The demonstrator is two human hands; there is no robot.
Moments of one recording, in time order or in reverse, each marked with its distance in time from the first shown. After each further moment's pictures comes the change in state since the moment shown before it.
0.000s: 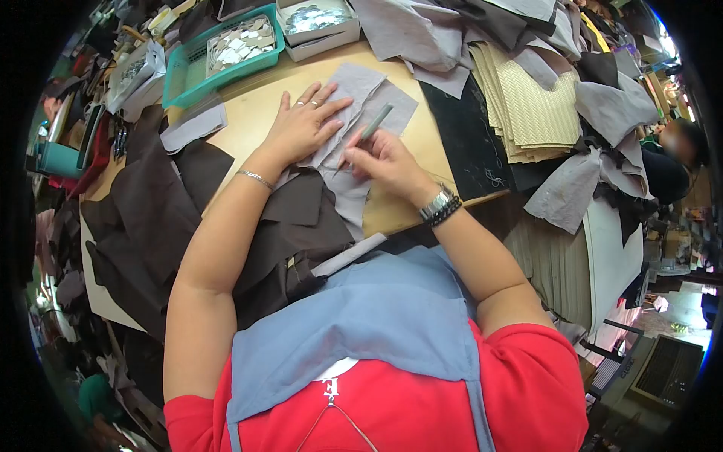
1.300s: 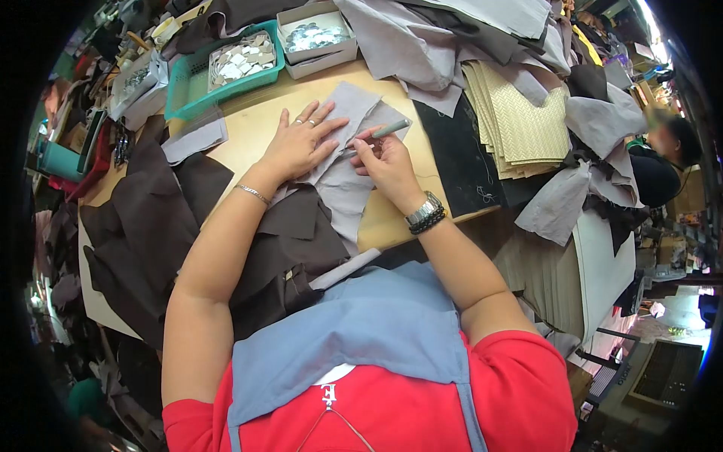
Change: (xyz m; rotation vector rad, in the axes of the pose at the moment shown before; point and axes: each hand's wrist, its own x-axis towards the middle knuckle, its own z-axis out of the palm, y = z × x) left_hand -0.002 -0.001 -0.006 -0.064 -0.039 0.018; right_hand 0.019 0.009 -0.005 -0.147 0.368 -0.103
